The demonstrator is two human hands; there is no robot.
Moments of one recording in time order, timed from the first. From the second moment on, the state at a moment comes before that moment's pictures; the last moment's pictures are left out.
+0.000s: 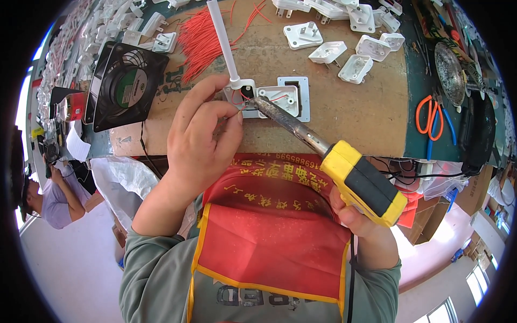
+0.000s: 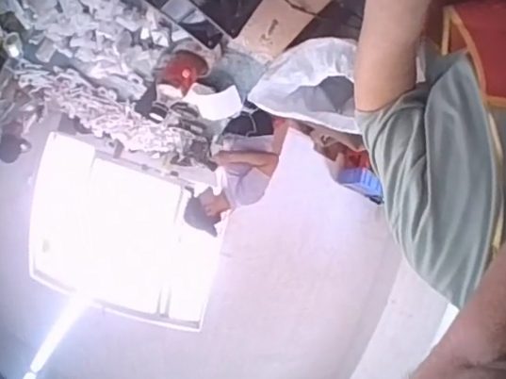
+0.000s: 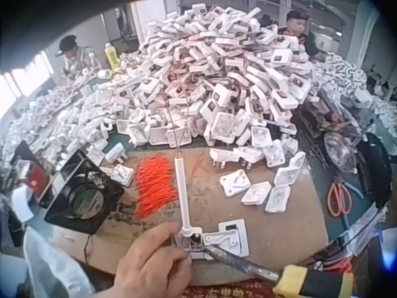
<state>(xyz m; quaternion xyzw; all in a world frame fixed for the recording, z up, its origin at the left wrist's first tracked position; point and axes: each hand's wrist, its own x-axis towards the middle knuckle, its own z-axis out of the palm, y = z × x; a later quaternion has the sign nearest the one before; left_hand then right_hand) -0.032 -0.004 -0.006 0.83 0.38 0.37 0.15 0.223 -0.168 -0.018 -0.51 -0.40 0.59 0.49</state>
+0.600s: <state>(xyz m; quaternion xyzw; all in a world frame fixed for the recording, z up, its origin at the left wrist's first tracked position) -0.032 -0.005 -0.004 0.83 0.39 0.36 0.17 0.224 -0.161 -0.005 -0.49 -0.35 0.59 0.54</state>
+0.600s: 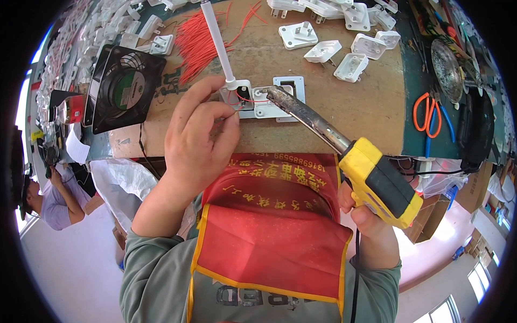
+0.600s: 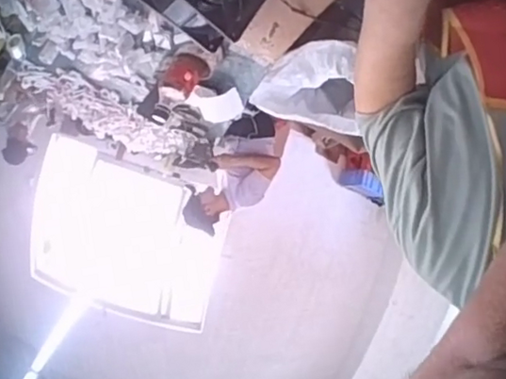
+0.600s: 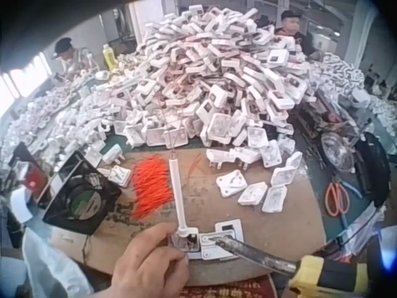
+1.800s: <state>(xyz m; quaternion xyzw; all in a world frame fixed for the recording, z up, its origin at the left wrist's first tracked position) -0.003 -0.001 0.000 0.81 0.42 0.34 0.23 0.243 -0.186 0.002 -0.52 -0.37 0.56 0.52</state>
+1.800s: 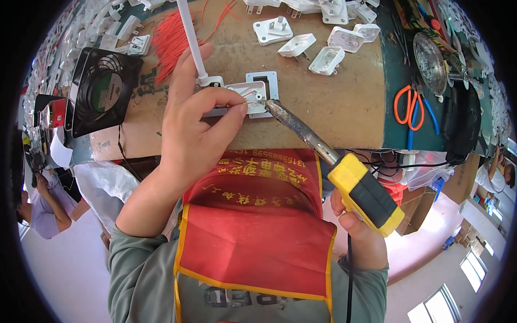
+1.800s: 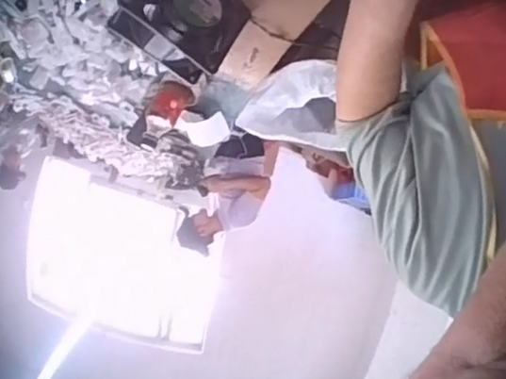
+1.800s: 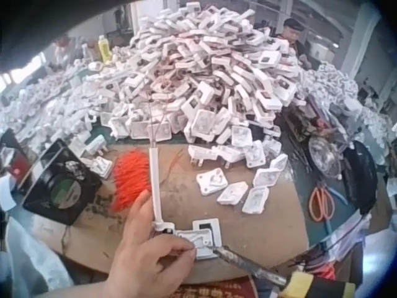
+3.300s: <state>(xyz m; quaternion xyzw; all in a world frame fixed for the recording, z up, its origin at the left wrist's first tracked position) 0.000 0.003 -0.004 0.80 0.43 0.32 0.27 0.233 -0.179 0.005 -0.54 -0.36 0.57 0.50</state>
